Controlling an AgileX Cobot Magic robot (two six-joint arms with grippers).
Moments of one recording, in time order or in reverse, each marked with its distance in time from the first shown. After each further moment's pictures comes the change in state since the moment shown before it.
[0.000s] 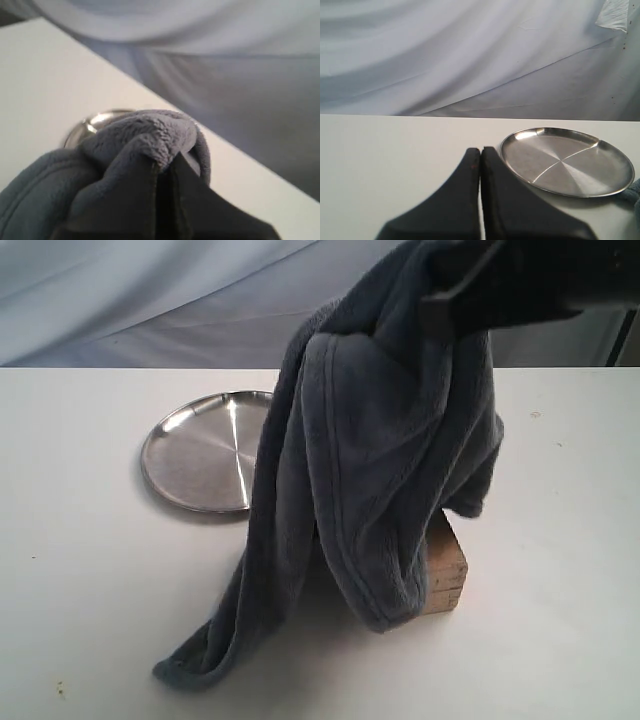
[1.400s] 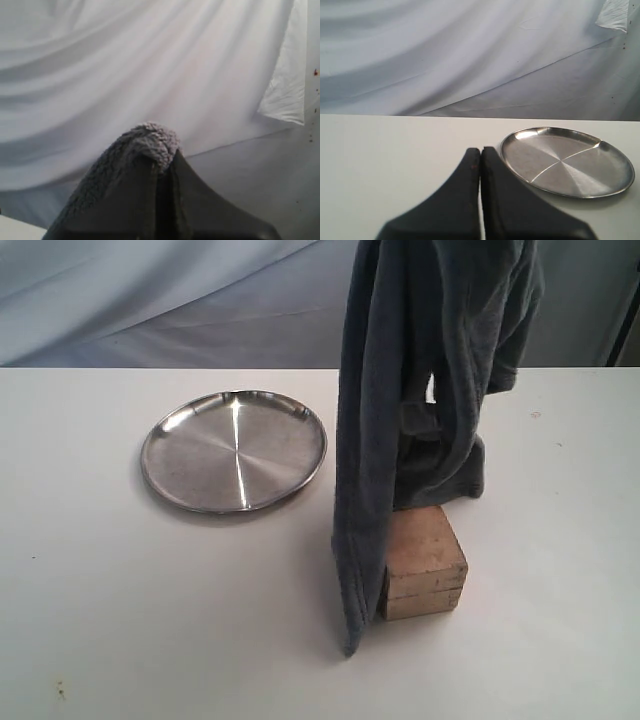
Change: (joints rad) left arm 0.000 0.000 0.000 0.000 0.000 0.000; right arm -0.179 0.247 0.000 0.145 -0.703 0.024
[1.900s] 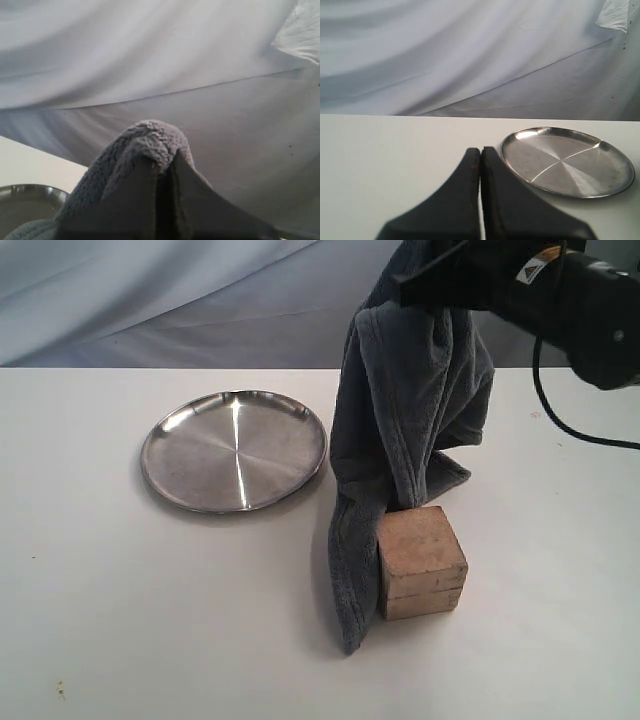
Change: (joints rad) left arm 0.000 0.000 0.000 0.000 0.000 0.000; right arm 0.000 0.235 0.000 0.002 -0.009 -0.101
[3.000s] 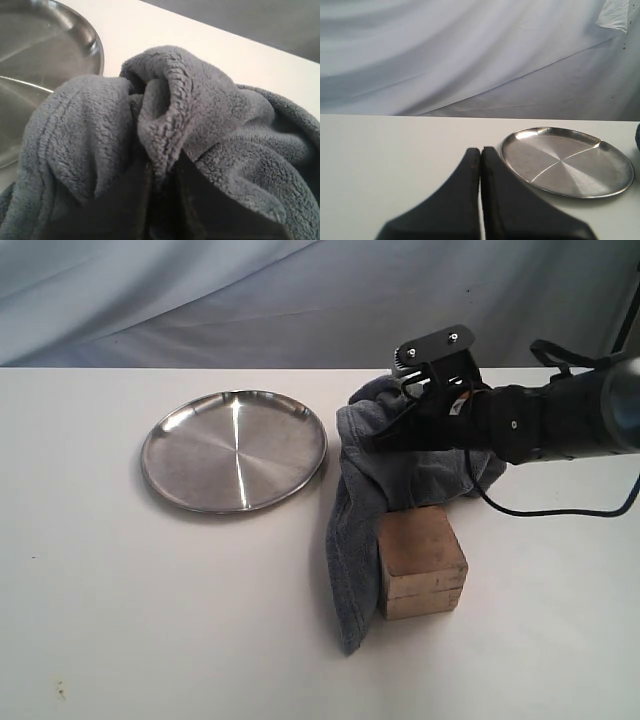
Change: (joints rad) left arm 0.000 0.000 0.000 0.000 0.000 0.000; right arm 0.000 0.309 0.000 0.003 0.191 -0.003
